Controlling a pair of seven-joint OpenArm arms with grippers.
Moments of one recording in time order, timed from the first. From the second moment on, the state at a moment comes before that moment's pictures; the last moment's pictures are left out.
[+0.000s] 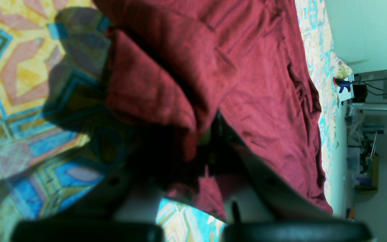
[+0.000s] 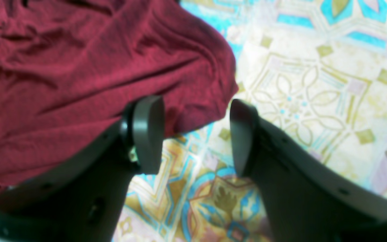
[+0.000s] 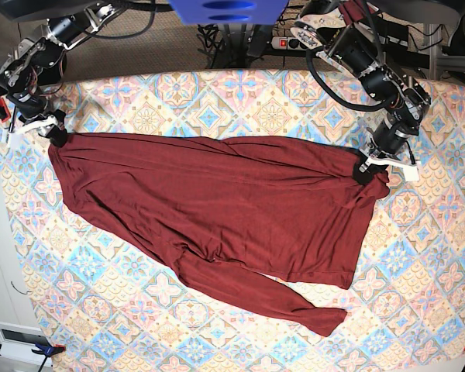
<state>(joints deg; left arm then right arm) -6.5 5.3 -56.5 80.1 -38.0 -30.3 63.1 -4.4 9.8 59.5 77.6 36.6 38.8 -60.3</state>
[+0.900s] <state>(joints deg) -6.5 5.3 -56.7 80.1 -38.0 -30.3 63.1 -0.3 9.9 55.0 82.1 36.8 38.9 -60.3</state>
